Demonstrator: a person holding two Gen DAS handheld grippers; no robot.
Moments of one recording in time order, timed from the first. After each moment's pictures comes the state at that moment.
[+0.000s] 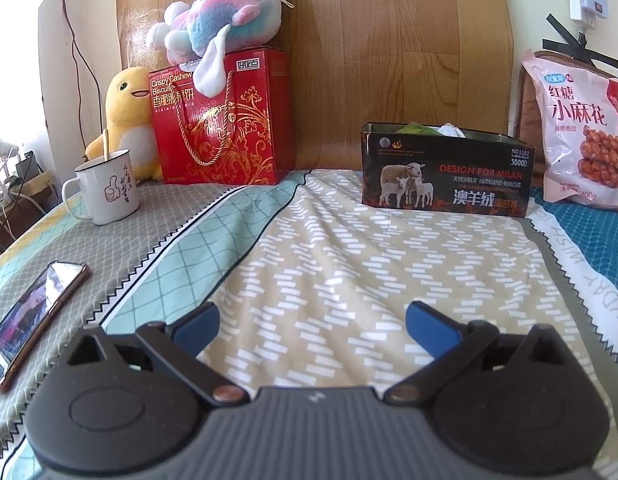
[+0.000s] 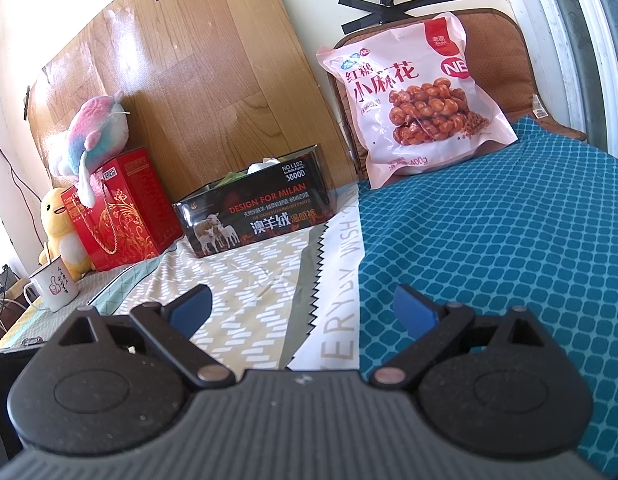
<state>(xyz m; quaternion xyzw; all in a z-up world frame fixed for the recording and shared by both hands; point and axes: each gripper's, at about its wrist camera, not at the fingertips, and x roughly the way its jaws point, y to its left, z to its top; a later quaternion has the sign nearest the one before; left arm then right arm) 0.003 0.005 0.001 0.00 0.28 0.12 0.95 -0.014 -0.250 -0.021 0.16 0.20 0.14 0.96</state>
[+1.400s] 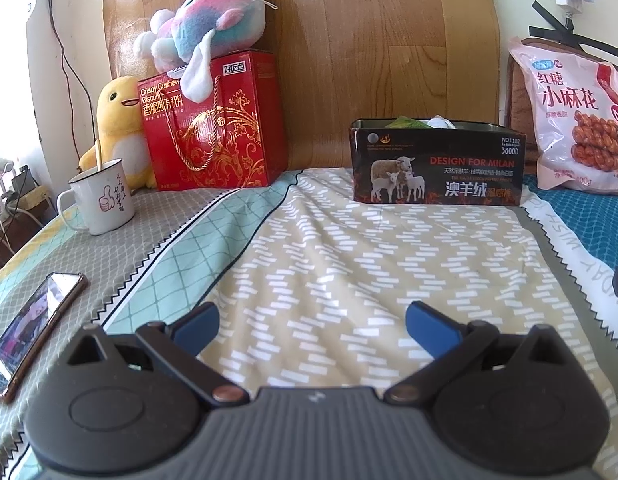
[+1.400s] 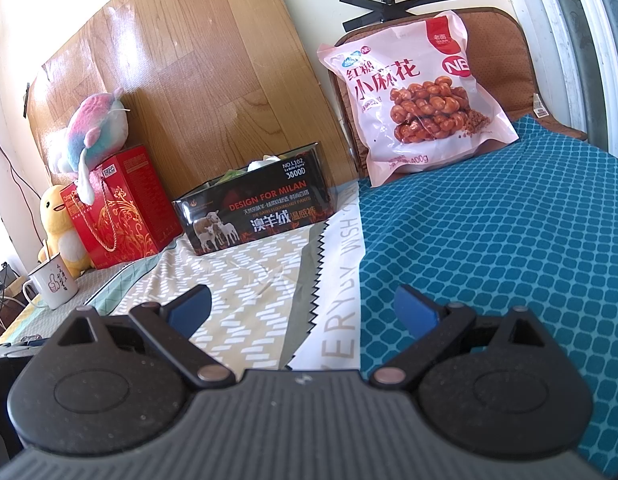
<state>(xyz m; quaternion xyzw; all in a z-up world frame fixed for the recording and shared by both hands) 0.003 -0.001 0.000 0.02 0.28 0.12 0.95 -0.014 -0.249 -0.021 0.16 0.20 0.14 0.96</state>
